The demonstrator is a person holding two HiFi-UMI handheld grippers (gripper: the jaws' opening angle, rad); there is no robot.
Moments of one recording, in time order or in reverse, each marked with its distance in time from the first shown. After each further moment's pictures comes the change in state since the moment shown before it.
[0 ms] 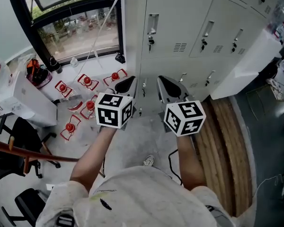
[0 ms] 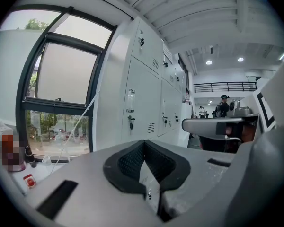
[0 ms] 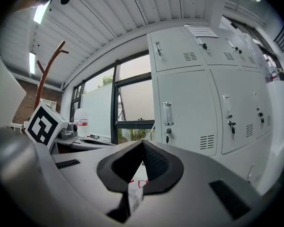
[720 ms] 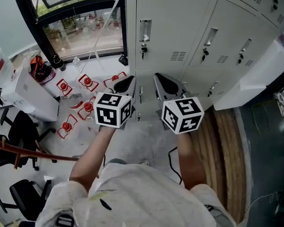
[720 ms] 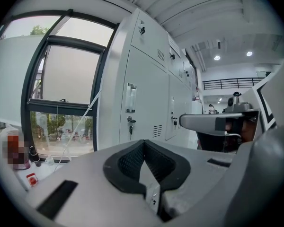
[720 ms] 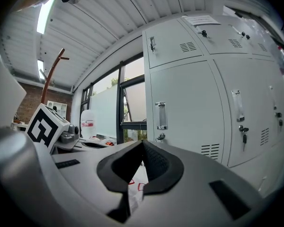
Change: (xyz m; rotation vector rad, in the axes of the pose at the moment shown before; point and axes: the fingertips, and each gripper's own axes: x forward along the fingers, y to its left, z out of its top) left arm 0.073 -0.006 0.014 -0.011 0.010 0.111; right arm 0.039 -0.069 0.014 -0.012 -0.001 0.139
